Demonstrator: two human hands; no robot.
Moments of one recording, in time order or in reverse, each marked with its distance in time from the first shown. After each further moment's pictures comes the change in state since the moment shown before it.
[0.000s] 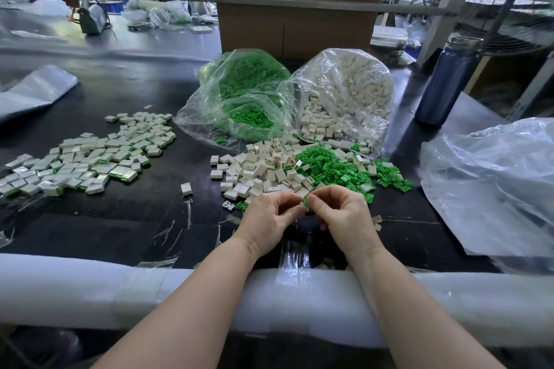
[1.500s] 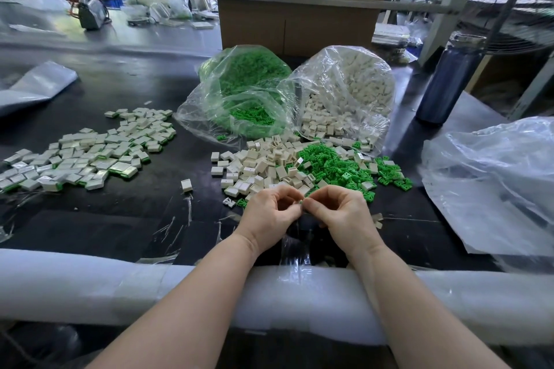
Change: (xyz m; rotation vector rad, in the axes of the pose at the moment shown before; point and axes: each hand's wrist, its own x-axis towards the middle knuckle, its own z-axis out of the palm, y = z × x) left_hand -0.002 0.003 0.000 -0.049 0.038 -0.062; right_hand -0.002 -0.002 0.001 -0.009 -0.060 -0.012
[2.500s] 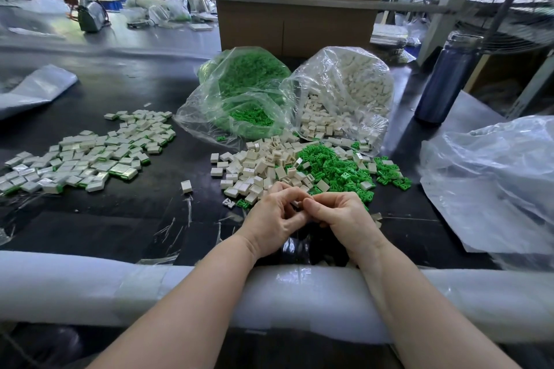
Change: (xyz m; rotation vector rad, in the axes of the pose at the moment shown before) left_hand -0.004 0.007 -0.002 0.107 -0.158 0.090; right_hand -0.002 -0.007 -0.005 0.208 -0.151 0.217
